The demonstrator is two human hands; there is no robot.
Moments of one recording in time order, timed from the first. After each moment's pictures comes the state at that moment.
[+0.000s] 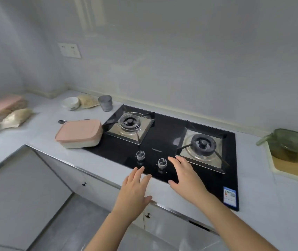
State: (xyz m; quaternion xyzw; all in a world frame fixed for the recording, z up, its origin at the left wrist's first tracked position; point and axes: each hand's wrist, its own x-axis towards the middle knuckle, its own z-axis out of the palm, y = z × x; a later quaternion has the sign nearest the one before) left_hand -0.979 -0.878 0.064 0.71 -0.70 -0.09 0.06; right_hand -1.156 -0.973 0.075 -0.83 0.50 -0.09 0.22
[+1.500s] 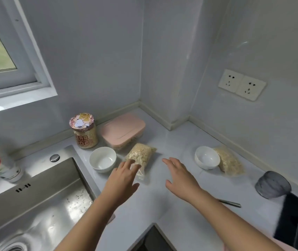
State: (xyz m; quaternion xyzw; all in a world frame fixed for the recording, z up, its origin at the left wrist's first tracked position) left_hand -0.168 -0.970 0.058 0.84 -0.54 -0.04 0.10; right_hand -0.323 -1.129 0.073 -0.94 0.29 0.04 0.20
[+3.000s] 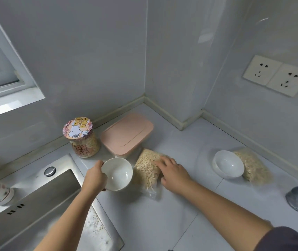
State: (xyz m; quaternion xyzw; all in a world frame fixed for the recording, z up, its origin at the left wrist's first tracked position) left_hand -0.012 -0.988 -0.005 0.91 -0.15 -0.25 0.29; right_hand -0.200 -1.180 0.001 -0.96 0.23 0.11 0.10
